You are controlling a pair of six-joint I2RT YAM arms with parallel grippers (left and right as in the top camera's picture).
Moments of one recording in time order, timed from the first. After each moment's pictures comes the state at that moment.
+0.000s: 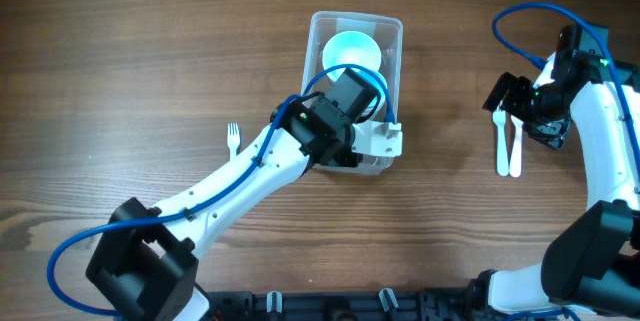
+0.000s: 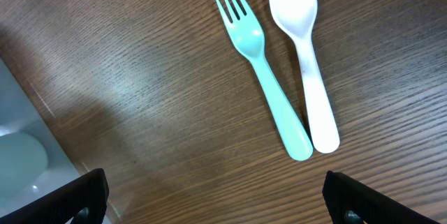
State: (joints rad) left arm -0.77 1.69 1.26 -0.65 0.05 0.92; right arm -0.26 1.64 1.30 -1.06 -0.10 0.29
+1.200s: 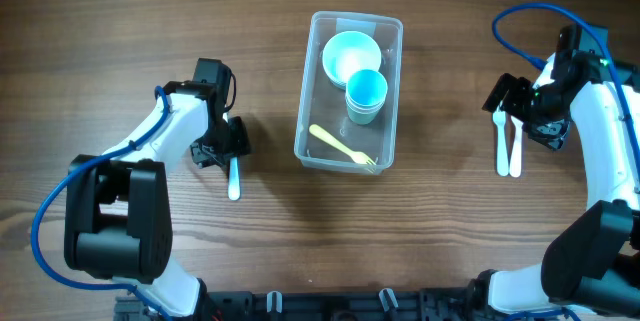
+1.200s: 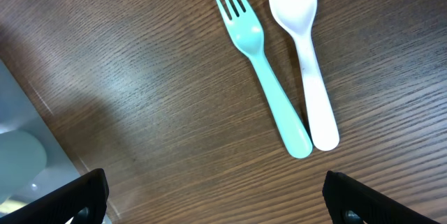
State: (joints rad) left arm -0.13 1.80 1.07 -0.84 0.03 -0.41; right arm -0.26 1.64 1.30 -1.07 -0.10 0.29
